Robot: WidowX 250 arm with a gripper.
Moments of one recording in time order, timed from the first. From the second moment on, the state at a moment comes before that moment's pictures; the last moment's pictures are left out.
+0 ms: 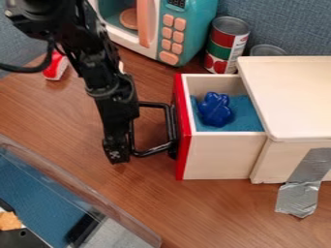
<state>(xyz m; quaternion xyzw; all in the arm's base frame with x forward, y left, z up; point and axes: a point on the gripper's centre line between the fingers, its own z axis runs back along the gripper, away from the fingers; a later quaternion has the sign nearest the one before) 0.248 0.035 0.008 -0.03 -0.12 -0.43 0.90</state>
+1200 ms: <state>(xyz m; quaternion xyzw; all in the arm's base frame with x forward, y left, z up) 0.298 -0.037 0.035 -0.05 -0.17 -0.41 0.90</state>
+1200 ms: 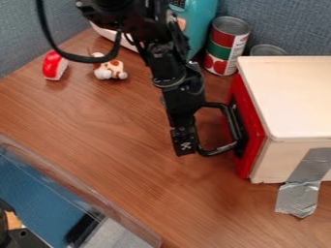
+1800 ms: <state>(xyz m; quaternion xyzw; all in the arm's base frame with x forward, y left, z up) 0.315 -0.048 0.012 -0.08 -0.16 -0.40 0.90</state>
